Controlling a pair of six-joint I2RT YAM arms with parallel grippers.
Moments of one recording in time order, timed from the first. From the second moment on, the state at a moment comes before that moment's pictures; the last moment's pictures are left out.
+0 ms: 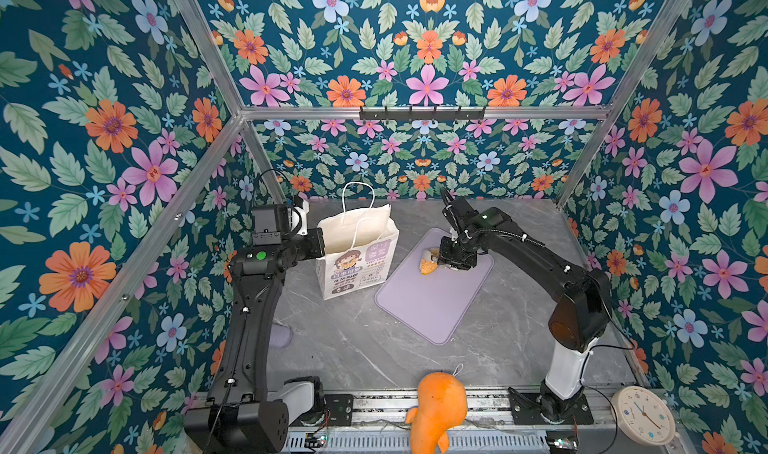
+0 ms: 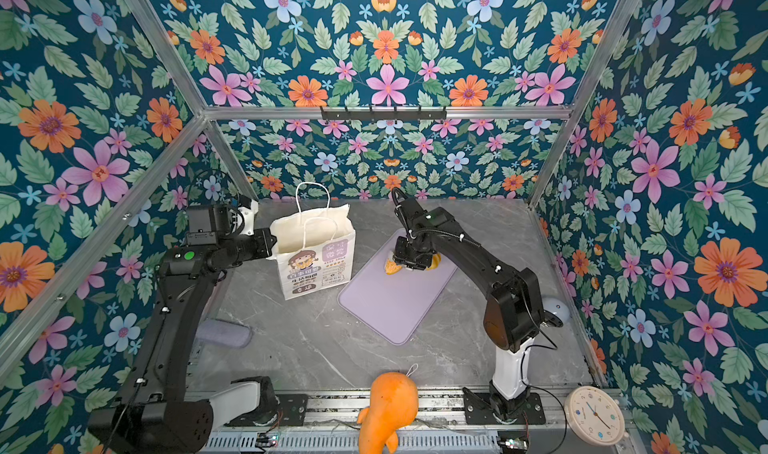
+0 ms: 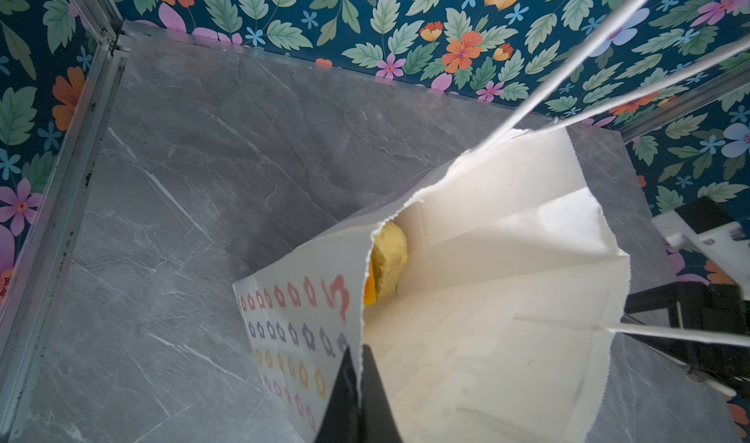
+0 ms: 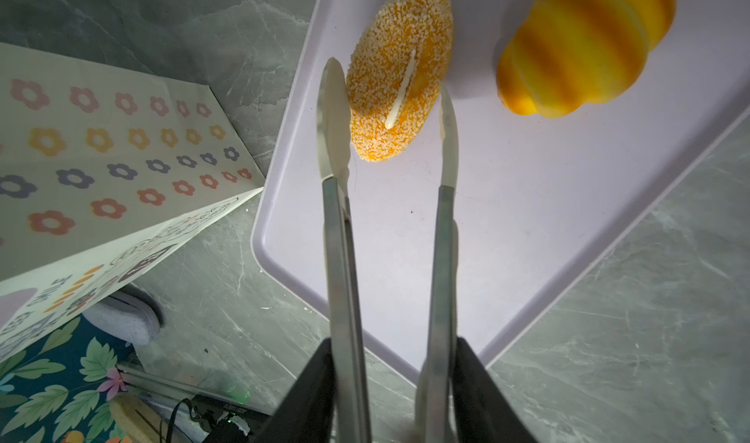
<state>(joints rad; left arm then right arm) 0.02 1.19 1.34 -0.87 0.30 -0.13 0.57 1.87 1.75 -1.11 -0.15 0.74</state>
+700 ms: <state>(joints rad) 0.02 1.19 1.34 -0.87 0.30 -0.13 0.57 1.92 1.80 -1.13 -0.14 0.68</state>
